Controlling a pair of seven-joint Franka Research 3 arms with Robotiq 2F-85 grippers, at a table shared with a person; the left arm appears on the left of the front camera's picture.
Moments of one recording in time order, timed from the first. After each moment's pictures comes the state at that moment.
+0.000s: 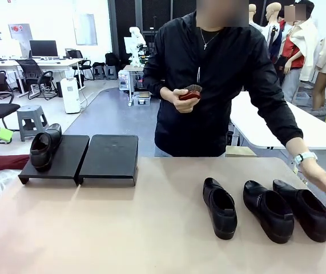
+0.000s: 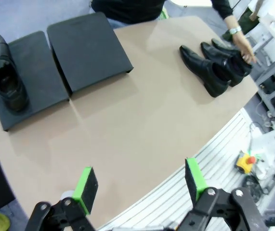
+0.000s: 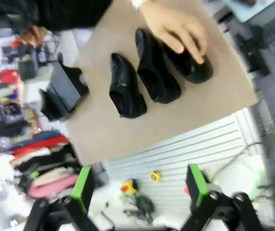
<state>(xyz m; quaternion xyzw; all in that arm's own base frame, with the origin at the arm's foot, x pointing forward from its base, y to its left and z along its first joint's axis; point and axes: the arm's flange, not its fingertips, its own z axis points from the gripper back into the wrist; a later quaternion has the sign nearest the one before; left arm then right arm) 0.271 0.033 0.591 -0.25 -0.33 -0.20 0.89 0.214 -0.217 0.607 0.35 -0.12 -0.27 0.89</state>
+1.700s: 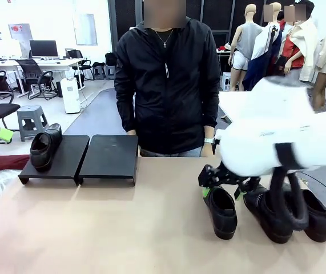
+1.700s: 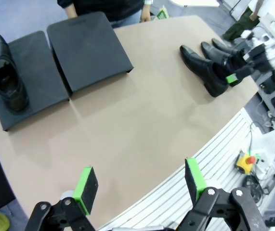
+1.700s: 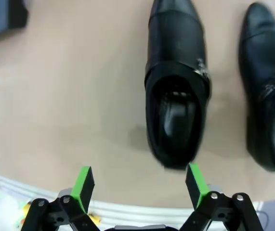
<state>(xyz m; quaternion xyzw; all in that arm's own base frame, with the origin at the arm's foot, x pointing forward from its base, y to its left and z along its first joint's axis) 0.272 0.033 0.591 -0.24 -0.33 -0.20 0.89 0.372 0.208 0.408 0.08 -0.10 -0.01 0.99</state>
